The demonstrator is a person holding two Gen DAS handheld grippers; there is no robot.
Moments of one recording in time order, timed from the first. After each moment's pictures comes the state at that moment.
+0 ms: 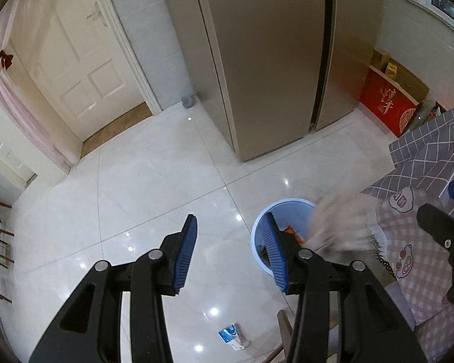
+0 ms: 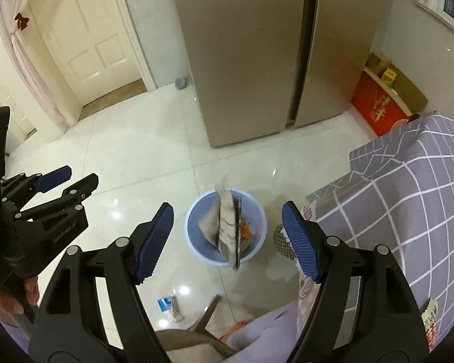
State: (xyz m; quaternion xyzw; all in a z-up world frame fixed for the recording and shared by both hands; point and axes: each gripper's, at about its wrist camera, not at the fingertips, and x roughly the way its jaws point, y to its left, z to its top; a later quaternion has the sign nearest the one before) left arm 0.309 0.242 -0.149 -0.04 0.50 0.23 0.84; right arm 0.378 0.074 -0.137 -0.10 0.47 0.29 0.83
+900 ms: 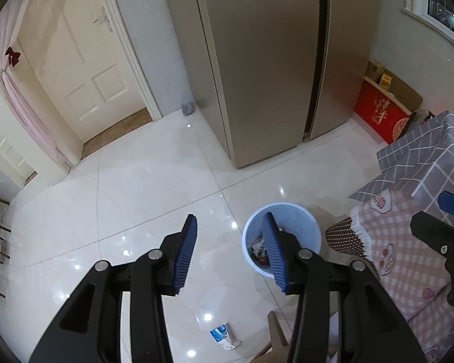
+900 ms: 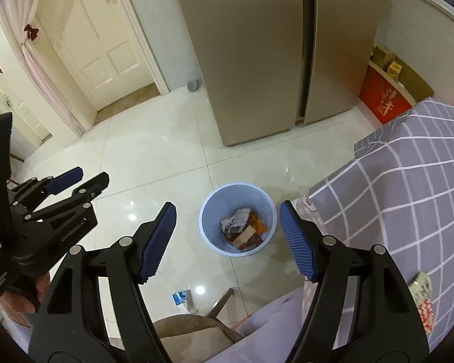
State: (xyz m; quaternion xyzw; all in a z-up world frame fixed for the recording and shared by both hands) left arm 0.288 0.215 -0.121 -0.05 0.47 0.23 0.85; right arm 0.359 0.043 -0.113 -0.06 0.47 0.31 0.82
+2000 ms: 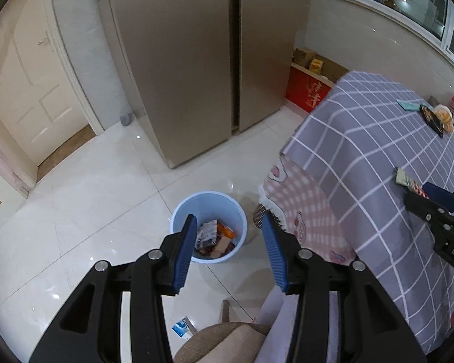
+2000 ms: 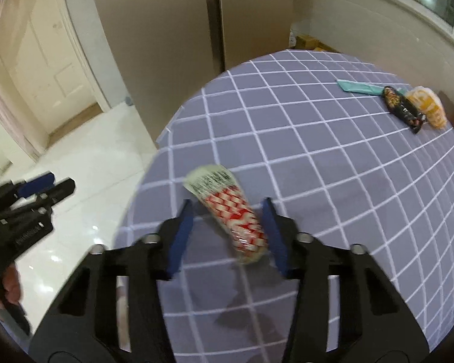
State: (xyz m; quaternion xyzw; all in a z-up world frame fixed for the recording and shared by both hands) left arm 0.276 0.076 -0.125 -0.04 0.47 0.10 0.87; right arm 0.329 -0.119 -0.116 -0.07 0.45 0.17 0.87
